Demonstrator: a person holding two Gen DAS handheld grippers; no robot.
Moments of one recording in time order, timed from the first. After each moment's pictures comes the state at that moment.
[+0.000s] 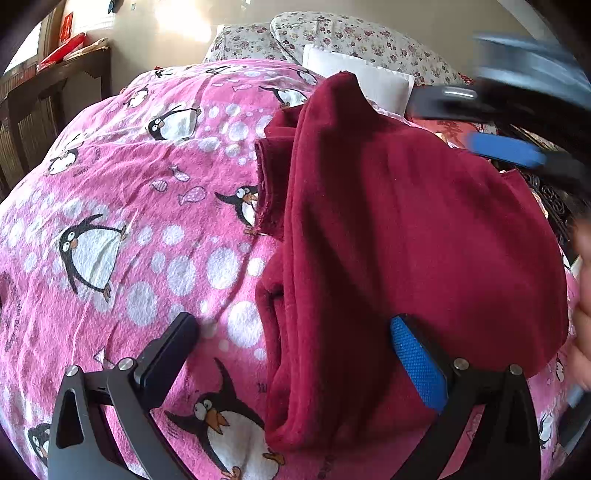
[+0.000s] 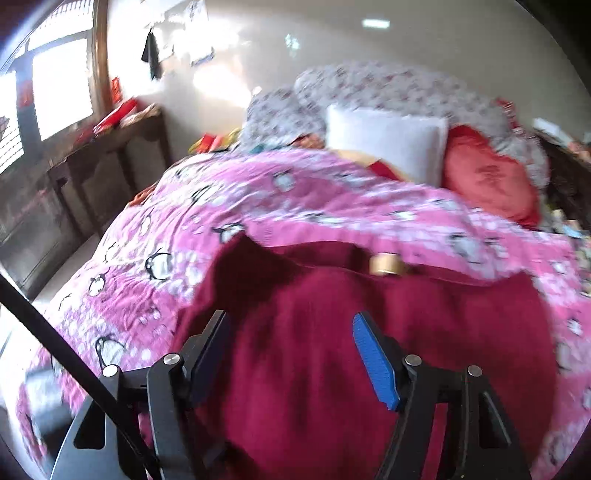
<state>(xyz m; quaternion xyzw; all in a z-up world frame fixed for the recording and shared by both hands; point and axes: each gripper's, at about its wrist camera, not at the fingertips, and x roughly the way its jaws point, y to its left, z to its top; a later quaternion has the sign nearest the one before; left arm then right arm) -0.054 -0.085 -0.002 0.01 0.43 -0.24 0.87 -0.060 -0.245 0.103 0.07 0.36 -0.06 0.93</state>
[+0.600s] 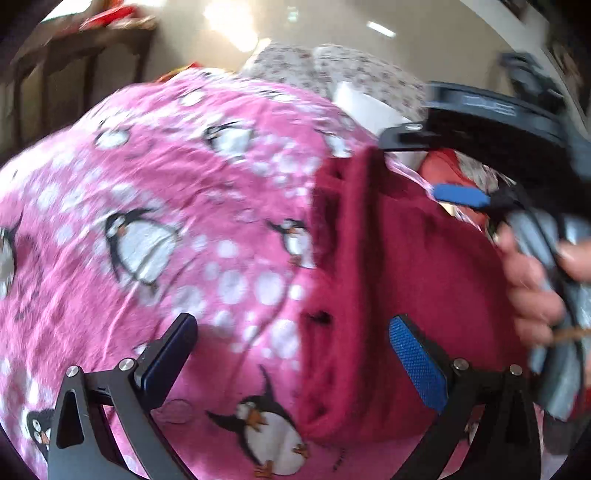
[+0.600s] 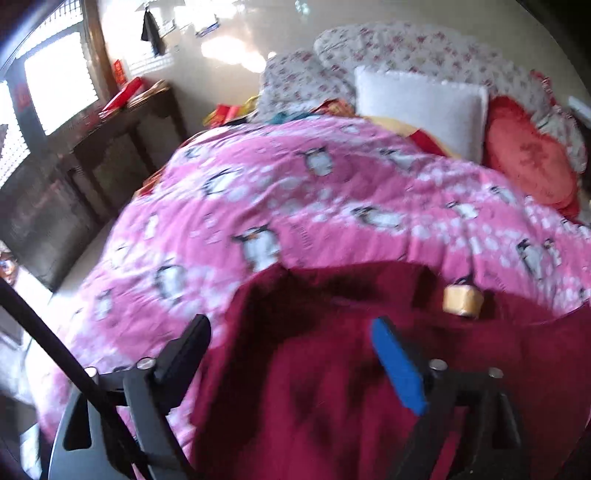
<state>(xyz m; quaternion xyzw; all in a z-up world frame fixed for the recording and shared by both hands) -0.047 -0.032 0.006 -0.12 0.41 -0.22 0.88 0.004 -0.241 0.101 0.11 0.42 0.00 0.90</state>
